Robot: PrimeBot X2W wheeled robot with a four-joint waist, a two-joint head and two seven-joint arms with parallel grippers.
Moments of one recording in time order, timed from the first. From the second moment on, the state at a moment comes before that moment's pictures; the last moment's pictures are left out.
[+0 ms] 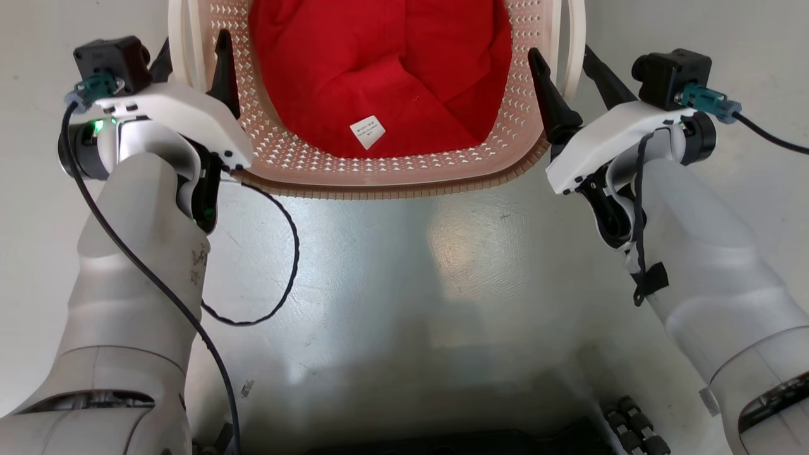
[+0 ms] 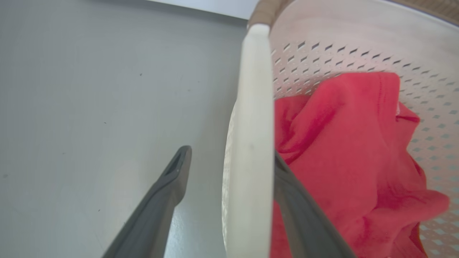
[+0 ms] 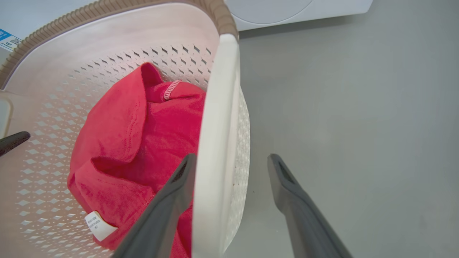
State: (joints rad) left arm -1.05 0.07 0.07 1.09 -0.17 -0.09 -0.26; right arm -1.03 -0.12 0.54 0.99 0.67 0.12 -0.26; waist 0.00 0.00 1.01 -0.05
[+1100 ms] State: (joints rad) left arm -1.02 0.05 0.05 1.11 -0.18 -0.10 -0.26; right arm -1.01 -0.13 0.61 0.99 0.81 0.12 -0.26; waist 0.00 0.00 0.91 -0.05
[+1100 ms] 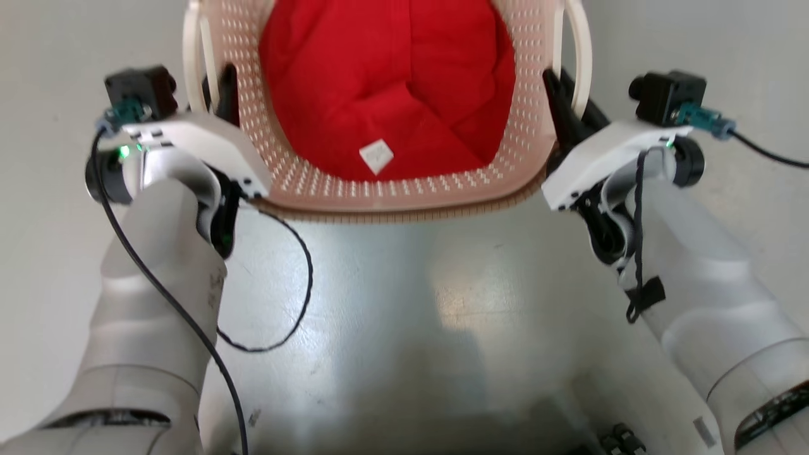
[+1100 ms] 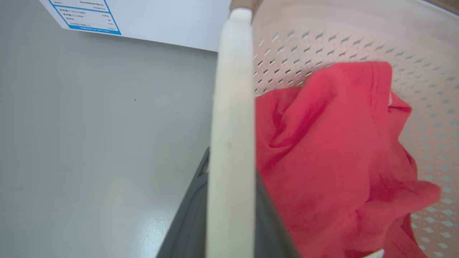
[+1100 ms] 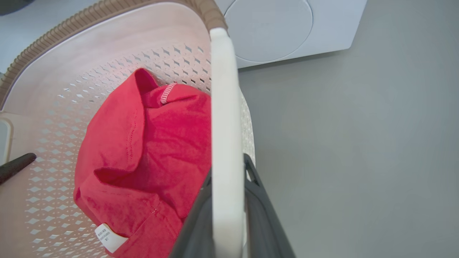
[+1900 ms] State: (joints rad) left arm -0.81 0.00 -0.02 1.26 -0.24 -0.12 -0.23; right arm -0.78 -0.15 0.77 1.07 0.99 0.12 -0.19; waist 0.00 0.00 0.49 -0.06
